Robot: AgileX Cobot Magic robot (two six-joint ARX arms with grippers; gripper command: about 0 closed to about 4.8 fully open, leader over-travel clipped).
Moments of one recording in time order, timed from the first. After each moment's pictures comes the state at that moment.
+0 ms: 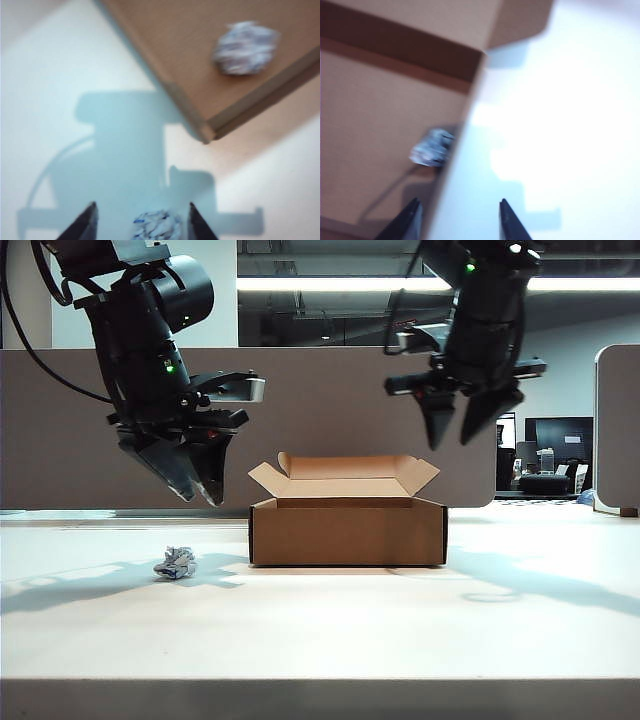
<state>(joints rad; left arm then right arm) -0.41 1.76 1.33 -0.54 0.00 0.23 0.38 1.78 1.44 -0.46 0.26 0.01</state>
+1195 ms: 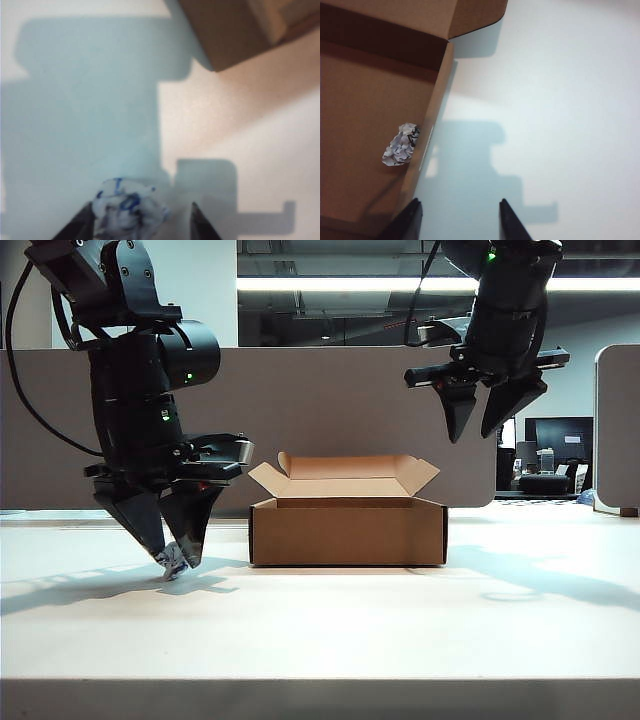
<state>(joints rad) -0.41 1.87 1.33 -0.67 0.00 0.12 0.34 1.75 1.44 -0.50 0.26 0.01</state>
